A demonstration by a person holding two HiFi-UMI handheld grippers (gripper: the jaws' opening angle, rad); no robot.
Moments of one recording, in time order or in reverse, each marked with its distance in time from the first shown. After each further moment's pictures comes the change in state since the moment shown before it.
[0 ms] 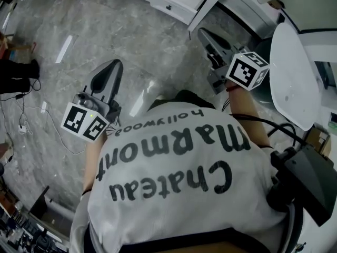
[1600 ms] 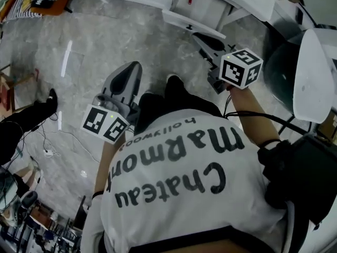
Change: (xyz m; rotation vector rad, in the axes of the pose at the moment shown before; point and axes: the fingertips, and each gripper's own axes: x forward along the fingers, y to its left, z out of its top) left arm 0.160 0.246 0.012 -0.159 0.160 -0.104; right arm 0.270 -0.110 -0.014 0.049 0.182 -0.147
